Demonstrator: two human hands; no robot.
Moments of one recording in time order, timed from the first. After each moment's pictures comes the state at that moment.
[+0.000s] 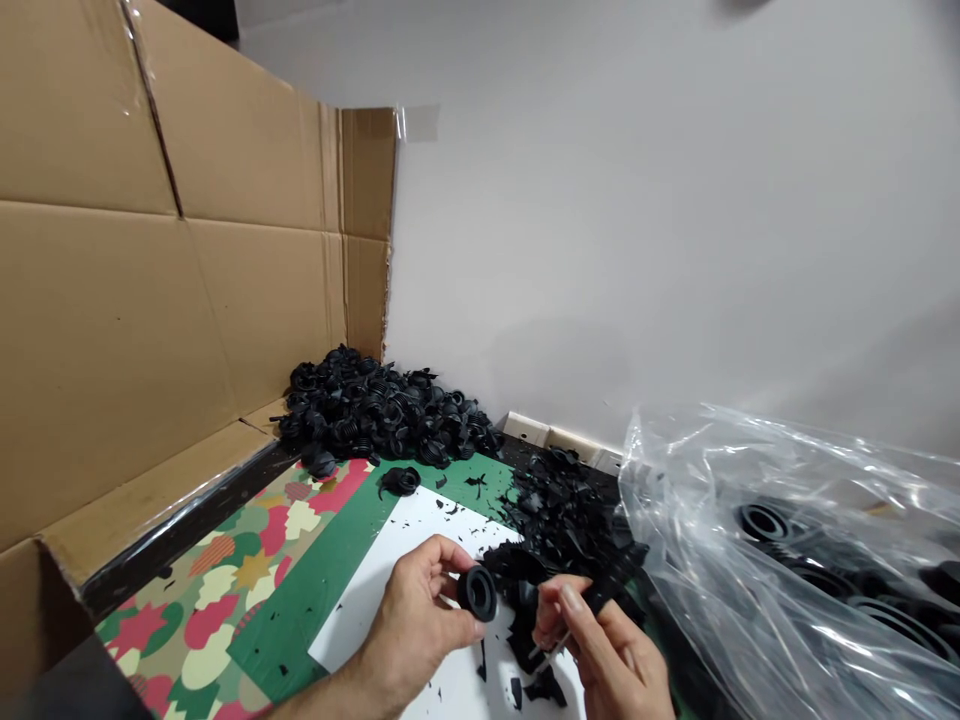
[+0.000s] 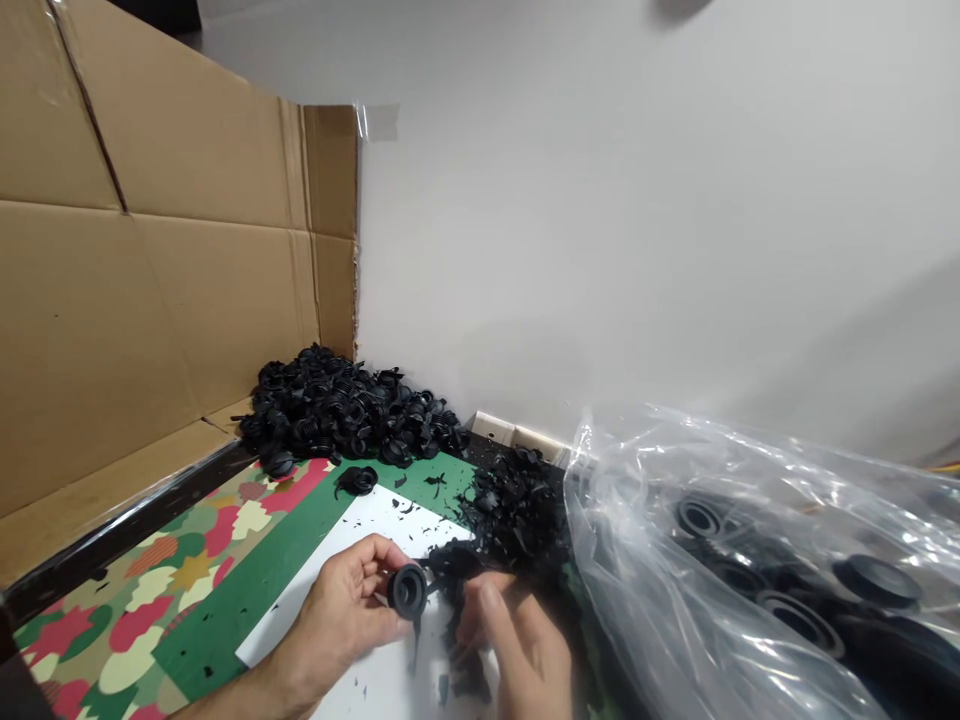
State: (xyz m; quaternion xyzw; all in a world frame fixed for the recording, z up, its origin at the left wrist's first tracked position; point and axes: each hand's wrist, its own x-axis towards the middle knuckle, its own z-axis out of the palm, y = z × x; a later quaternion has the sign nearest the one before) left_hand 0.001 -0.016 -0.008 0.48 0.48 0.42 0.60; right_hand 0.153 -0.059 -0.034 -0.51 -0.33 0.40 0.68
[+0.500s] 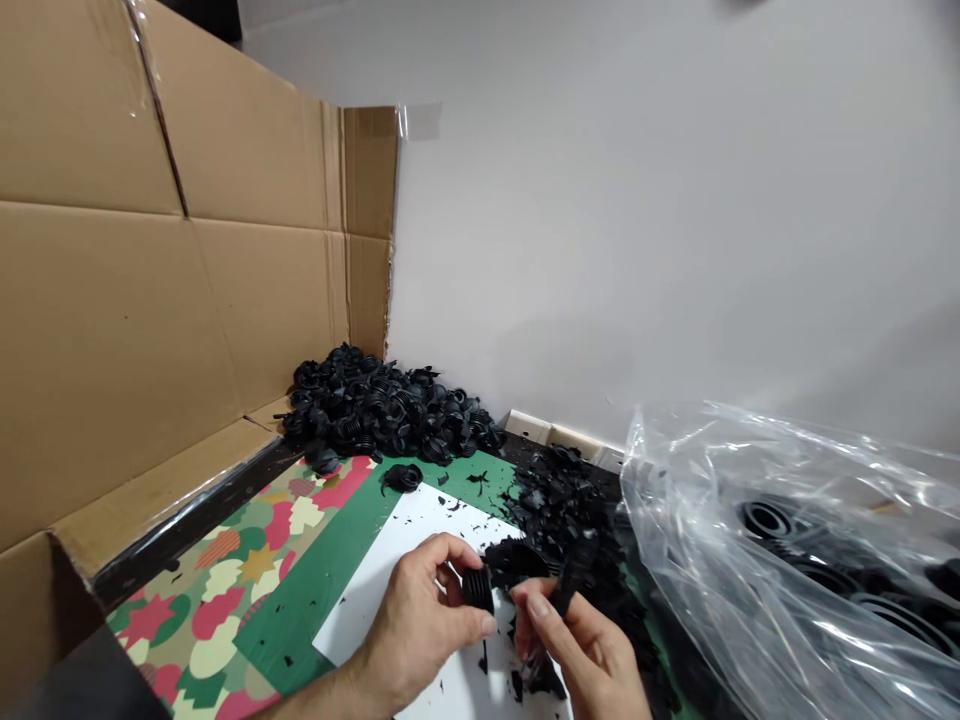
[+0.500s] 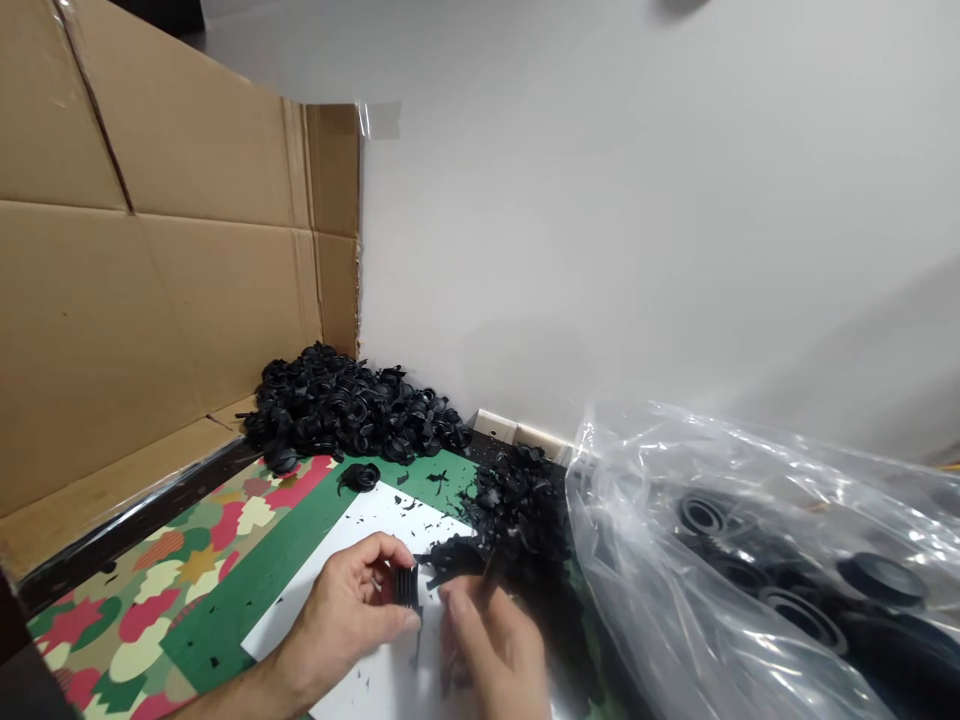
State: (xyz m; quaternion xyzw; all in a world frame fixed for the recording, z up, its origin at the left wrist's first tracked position) left_hand -0.001 -0.017 -0.012 0.53 0.49 0.40 0.56; right_hand 0.145 -0.058 -0.042 -0.54 -0.38 0.42 0.62
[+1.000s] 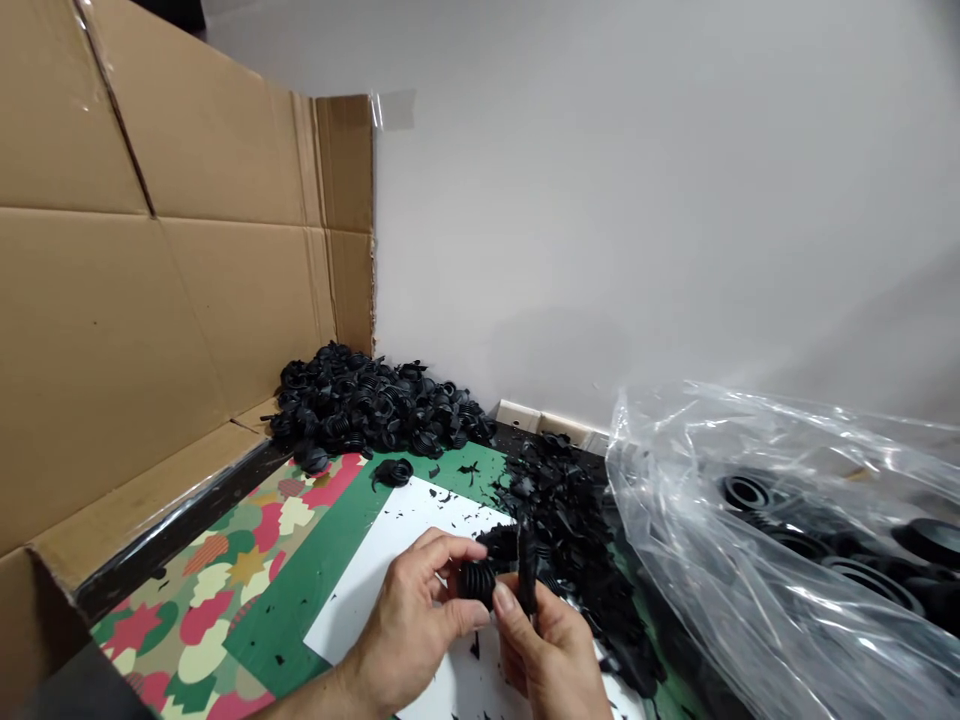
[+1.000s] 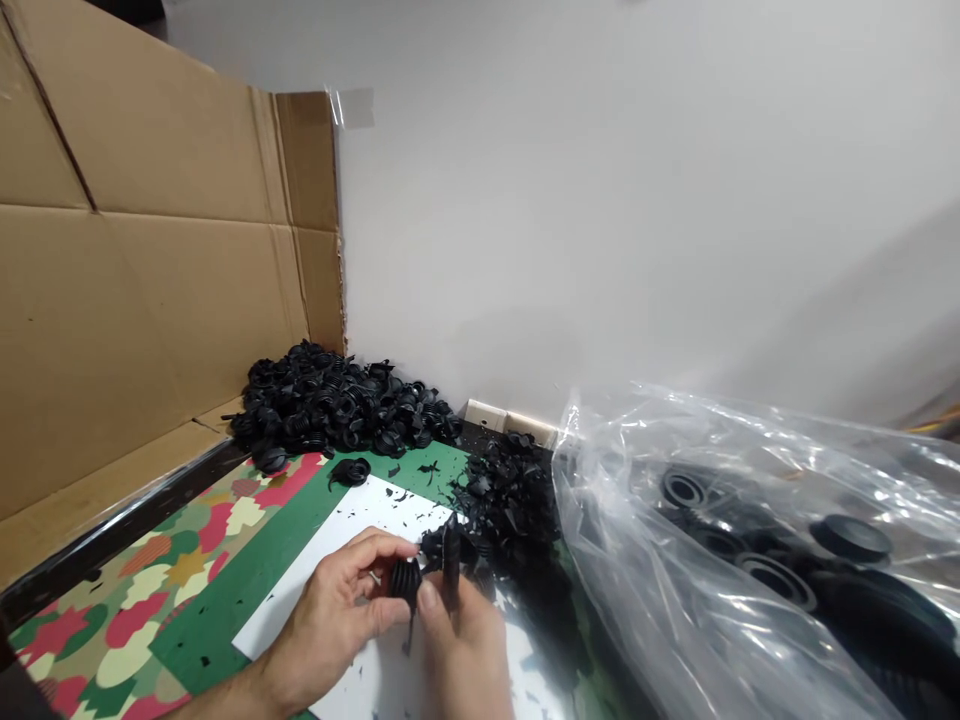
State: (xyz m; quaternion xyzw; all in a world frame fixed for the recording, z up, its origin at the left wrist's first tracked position) left_hand -0.001 -0.022 -0.002 0.55 0.42 0.42 0.59; right_hand 0.128 -0.058 -0.052 -0.52 -0.35 0.46 0.63
